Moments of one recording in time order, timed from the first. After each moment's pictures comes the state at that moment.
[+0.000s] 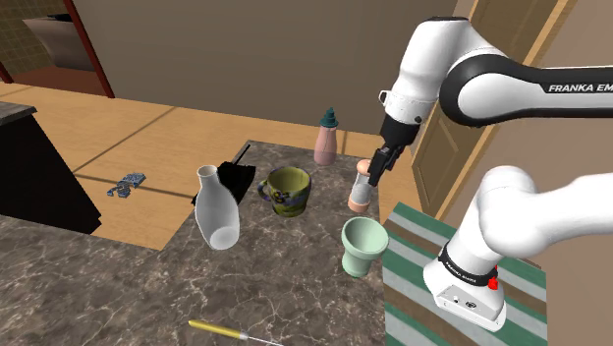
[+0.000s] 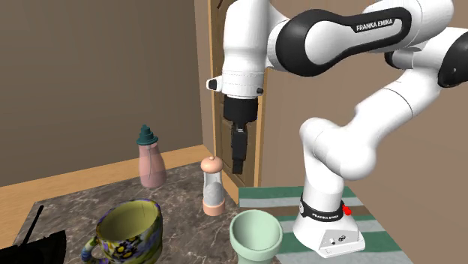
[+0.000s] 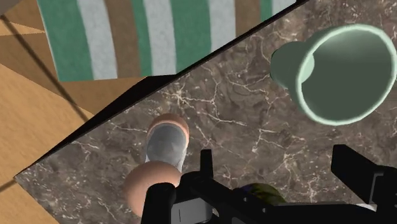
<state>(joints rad) 0.13 -0.98 0.12 -2.73 0.14 1.82 0.19</state>
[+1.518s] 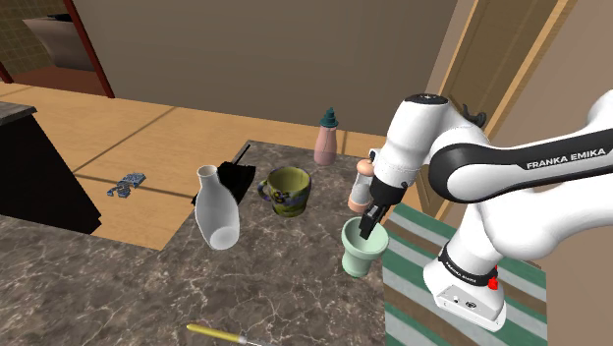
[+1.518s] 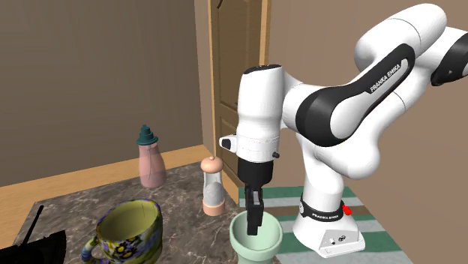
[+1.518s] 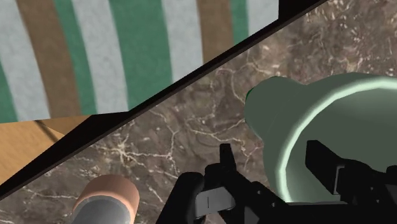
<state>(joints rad) 0.28 -0.95 0.28 -3.00 0.35 2.13 0.30</state>
